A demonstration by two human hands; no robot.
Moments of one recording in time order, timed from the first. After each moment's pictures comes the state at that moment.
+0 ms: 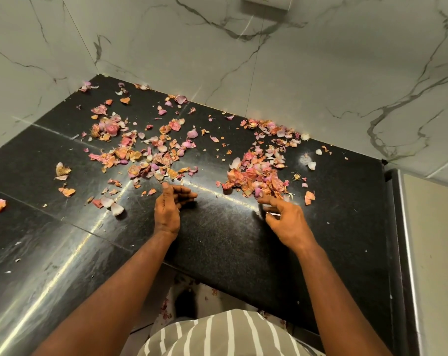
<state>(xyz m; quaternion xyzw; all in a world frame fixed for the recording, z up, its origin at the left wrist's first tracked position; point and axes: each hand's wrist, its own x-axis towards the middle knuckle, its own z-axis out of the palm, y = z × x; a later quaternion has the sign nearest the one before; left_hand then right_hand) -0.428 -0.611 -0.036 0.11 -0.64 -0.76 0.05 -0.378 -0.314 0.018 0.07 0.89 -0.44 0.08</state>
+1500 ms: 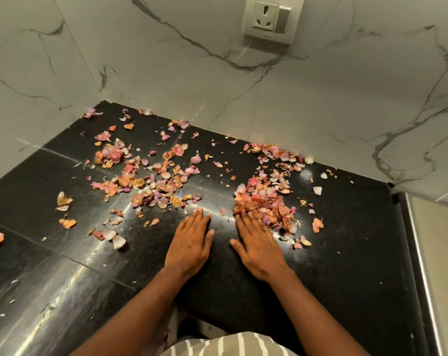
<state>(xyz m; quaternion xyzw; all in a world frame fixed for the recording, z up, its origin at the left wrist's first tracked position) -0.432 -0.605 -0.057 -0.14 -0.97 -0.22 -0.01 -0.411 -0.374 -0.048 -0.13 0.98 -0.17 0.04</state>
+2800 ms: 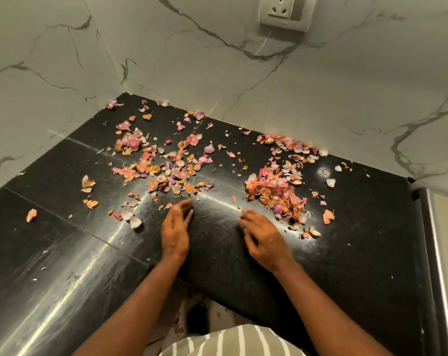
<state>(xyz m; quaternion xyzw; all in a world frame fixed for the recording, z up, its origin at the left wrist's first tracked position) -0.411 -0.622 -0.022 0.17 -0.66 -0.73 0.05 -0.398 -0.375 -0.051 -0.22 0.91 -0.34 -0.12</state>
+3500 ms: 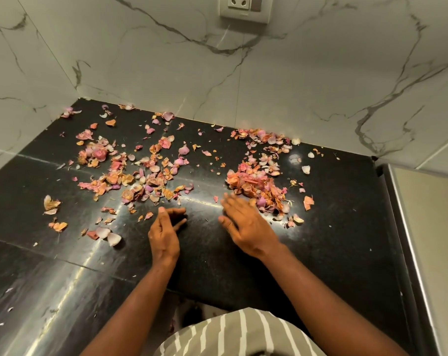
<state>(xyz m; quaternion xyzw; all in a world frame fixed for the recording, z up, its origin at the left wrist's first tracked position) -0.422 -0.618 -0.031 0.15 -0.70 -0.70 0.05 -0.412 -0.391 -0.011 -0.14 0.96 -0.25 0.04</state>
